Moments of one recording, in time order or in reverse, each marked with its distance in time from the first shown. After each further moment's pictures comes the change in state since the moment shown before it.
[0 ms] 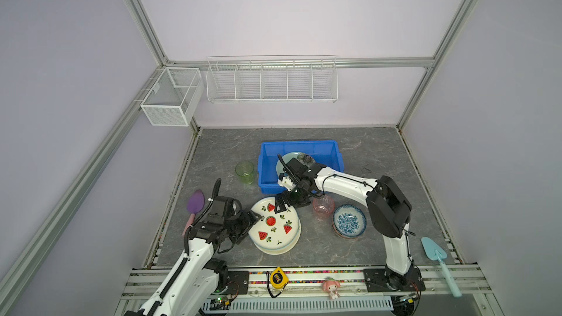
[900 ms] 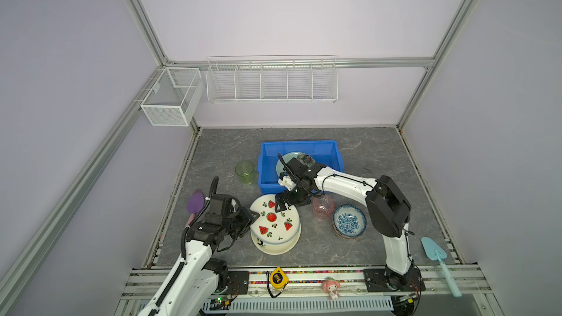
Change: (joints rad) left arm 0.000 -0.040 0.039 0.005 0.021 -0.030; right arm -0.005 0.005 0.000 0.009 0.024 -0.007
